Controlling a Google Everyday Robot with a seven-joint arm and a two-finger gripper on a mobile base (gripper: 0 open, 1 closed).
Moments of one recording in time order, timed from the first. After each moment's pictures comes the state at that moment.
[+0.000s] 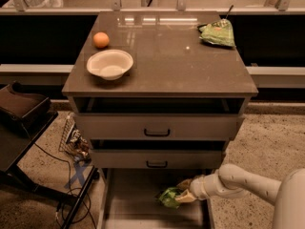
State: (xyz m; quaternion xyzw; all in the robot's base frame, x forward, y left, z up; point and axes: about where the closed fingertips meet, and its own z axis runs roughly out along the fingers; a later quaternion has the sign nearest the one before) arm 0.499 -0.128 0.304 -0.57 0.70 0.28 0.31
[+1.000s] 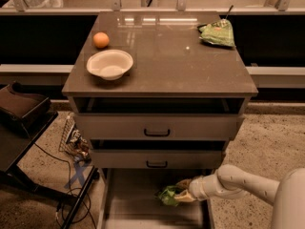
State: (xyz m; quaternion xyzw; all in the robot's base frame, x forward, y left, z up) arm 0.497 -0.121 0.300 -0.57 0.70 0.29 0.31
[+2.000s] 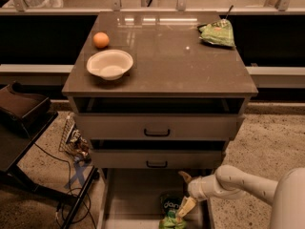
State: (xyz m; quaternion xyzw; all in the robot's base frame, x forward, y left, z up) arm 0.495 -0.117 0.298 -0.57 0.70 0.29 0.31
